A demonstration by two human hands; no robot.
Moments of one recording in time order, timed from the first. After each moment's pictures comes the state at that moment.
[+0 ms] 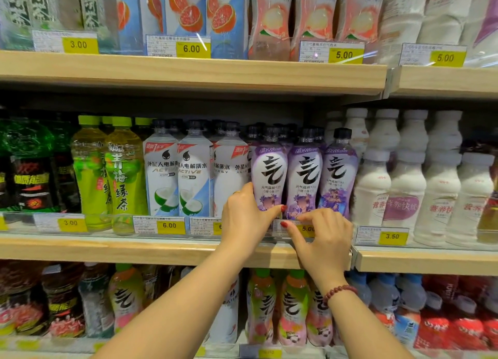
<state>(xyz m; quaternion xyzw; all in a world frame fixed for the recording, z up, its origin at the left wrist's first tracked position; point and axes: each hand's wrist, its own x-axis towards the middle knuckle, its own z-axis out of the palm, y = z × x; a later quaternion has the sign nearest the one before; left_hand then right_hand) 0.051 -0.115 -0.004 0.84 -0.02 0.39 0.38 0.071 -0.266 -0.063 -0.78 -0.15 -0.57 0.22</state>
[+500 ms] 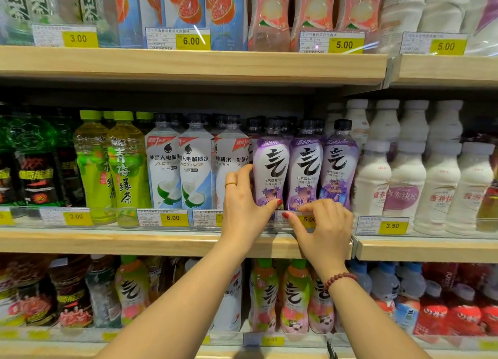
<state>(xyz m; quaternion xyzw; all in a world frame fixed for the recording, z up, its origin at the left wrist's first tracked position) 0.048 -0.108 -0.013 0.81 -0.07 0.43 0.40 0.070 -0.265 -0.062 -0.78 -0.14 -0.57 0.22</state>
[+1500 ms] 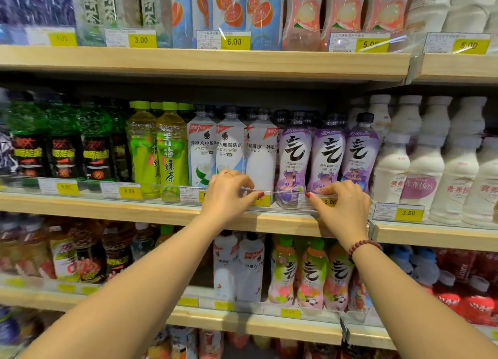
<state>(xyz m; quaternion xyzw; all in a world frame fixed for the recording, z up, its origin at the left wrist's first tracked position) 0.000 -0.025 -0.007 0.90 -0.08 0.35 0.24 0.049 -0.260 -0.031 -0.86 -0.10 -0.41 0.27</state>
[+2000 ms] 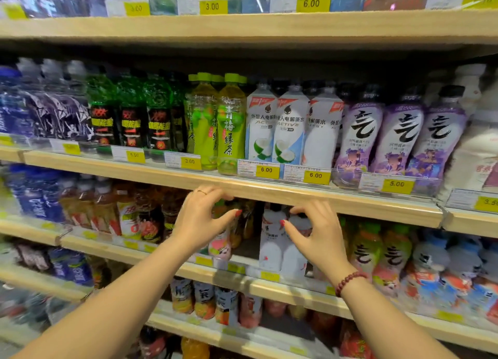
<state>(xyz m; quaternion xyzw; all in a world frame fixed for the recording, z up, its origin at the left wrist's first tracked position) -0.097 0.101 -0.080 0.91 -0.04 0.36 0.21 -0.029 -0.137 -0.101 -0.82 -0.33 -0.34 0.34</state>
